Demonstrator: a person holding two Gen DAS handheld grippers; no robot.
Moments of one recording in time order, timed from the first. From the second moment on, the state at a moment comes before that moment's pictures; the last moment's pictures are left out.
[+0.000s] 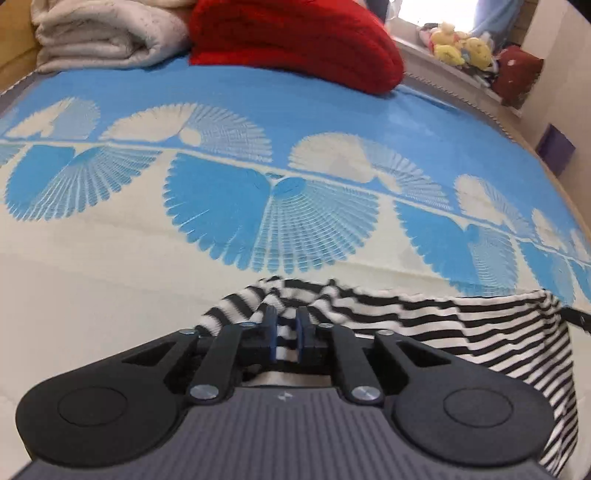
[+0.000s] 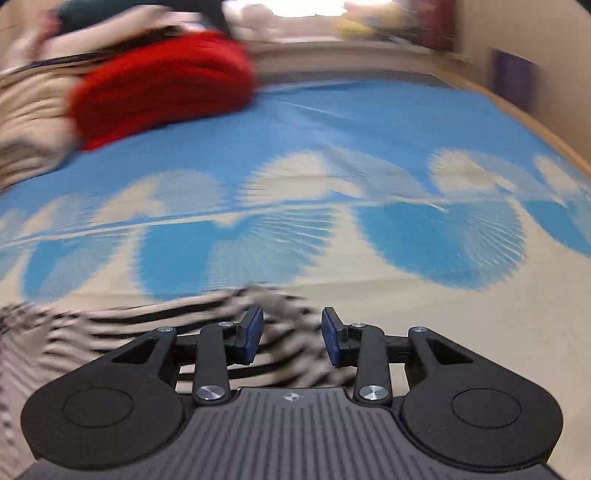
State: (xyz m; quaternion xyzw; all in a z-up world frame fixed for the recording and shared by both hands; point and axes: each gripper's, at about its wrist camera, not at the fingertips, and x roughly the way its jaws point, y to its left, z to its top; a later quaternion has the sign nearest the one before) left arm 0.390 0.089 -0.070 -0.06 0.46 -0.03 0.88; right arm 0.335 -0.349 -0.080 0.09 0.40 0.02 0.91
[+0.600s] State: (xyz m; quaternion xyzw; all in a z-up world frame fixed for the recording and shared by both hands) left arm 0.308 0.078 -0.074 0.05 0.54 -0.18 0.82; right arm 0.265 -0.284 -0.092 -0.03 0.49 0.22 0.85
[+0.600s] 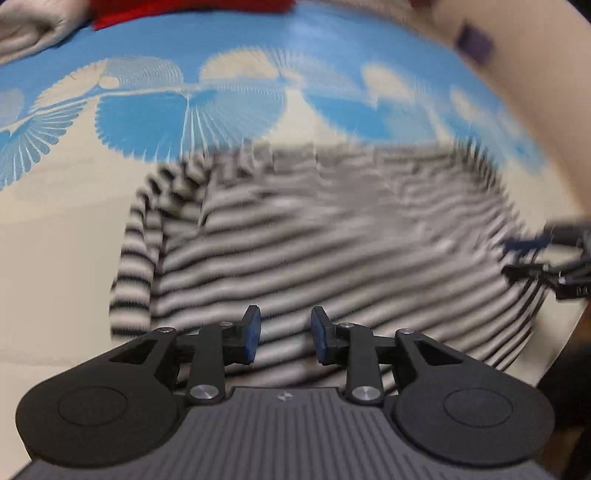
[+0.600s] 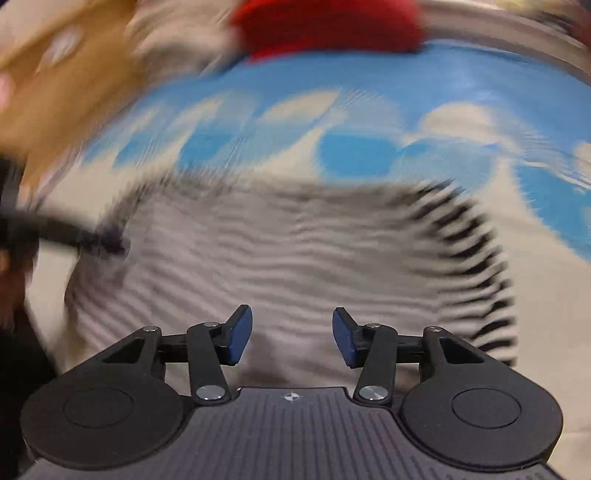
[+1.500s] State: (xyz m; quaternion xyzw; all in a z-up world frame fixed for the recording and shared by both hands) left arm 0.246 0.188 -0.062 -0.13 0.59 0.00 0.80; right arm 0.129 -0.412 -0.018 0.13 0.28 -0.07 0.95
